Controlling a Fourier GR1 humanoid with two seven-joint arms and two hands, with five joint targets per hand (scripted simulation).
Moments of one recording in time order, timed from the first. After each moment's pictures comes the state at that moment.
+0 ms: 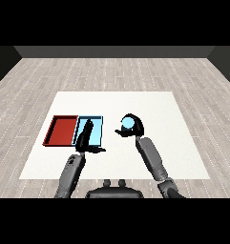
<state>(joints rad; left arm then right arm) -0.15 0.00 -0.14 -1.41 0.11 0.01 -0.34 -0.51 0.00 0.14 -1.12 -0.15 -0.11 -0.32</state>
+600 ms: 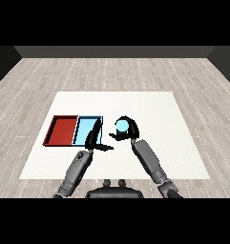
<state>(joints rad) -0.27 0.00 -0.27 -1.25 0.17 0.13 -0.37 -0.49 0.00 0.28 -1.19 -0.19 -0.22 -0.31</state>
